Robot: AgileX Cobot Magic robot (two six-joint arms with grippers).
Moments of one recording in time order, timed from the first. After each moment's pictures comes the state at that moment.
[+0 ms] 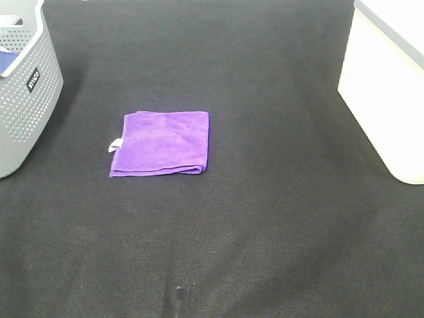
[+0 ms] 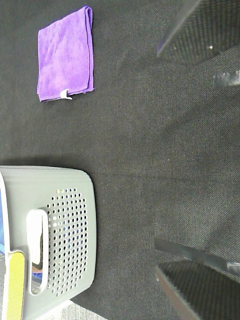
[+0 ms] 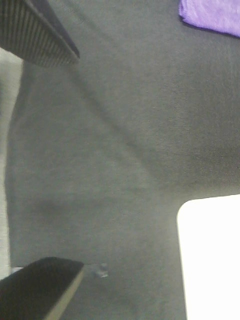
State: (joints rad) left arm 0.06 -0.01 -0.49 -0.08 1.05 0.03; right arm 0.00 0.69 -0.81 0.05 1.07 0.01
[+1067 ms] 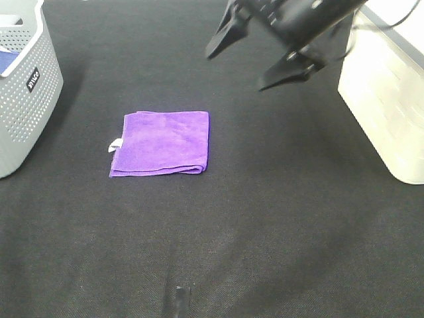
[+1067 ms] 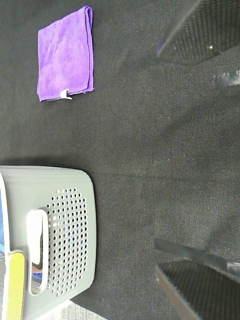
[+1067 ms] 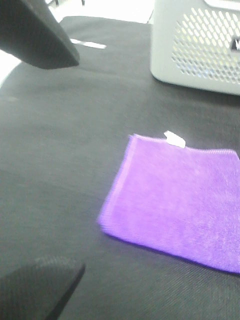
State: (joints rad) left arm 0.06 -0.01 -0.49 -0.08 1.05 0.03; right arm 0.30 1.96 -1.55 0.73 0.89 -0.21
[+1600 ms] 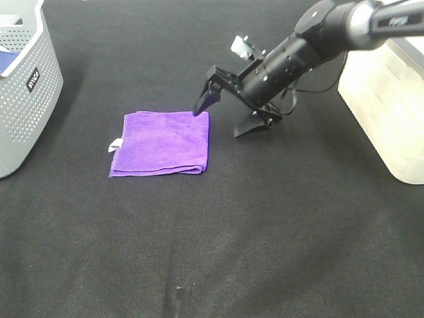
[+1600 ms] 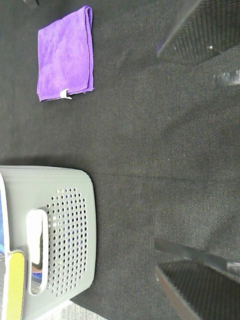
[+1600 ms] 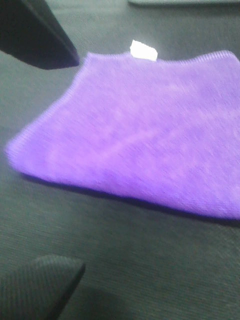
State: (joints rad) left arm 0.06 -0.01 -0.49 -0.08 1.05 0.03; right arm 0.30 2.40 -1.85 0.75 0.88 -0.25
